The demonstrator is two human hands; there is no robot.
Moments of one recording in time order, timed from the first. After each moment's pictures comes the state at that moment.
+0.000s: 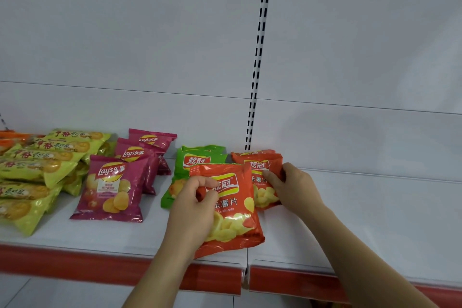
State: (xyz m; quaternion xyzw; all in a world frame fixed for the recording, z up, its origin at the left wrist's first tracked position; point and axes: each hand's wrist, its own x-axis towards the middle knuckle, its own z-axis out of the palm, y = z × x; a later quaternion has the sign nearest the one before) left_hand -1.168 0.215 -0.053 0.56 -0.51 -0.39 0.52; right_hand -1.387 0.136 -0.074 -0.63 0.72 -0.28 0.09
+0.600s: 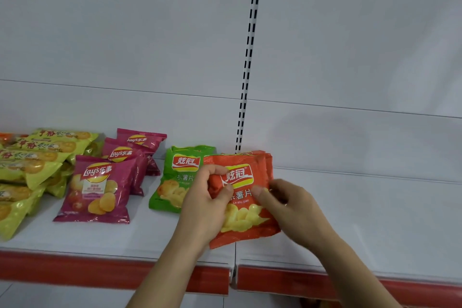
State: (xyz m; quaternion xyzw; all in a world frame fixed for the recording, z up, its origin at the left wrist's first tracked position) left_hand -1.196 0.206 -0.055 0.48 -0.56 -0.41 0.54; right_hand -1.377 0.225 -0.044 -0.63 0.62 -0.39 0.27
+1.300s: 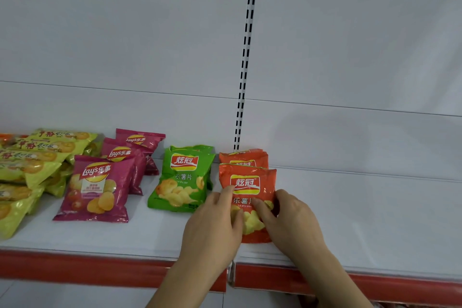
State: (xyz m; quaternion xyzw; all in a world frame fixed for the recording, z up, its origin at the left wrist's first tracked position) left_hand -1.211 0.226 -0.071 0.58 -0.76 -0.07 0.29; right_hand -1.375 0.219 -0.083 -0.63 0.72 -0.28 0.07
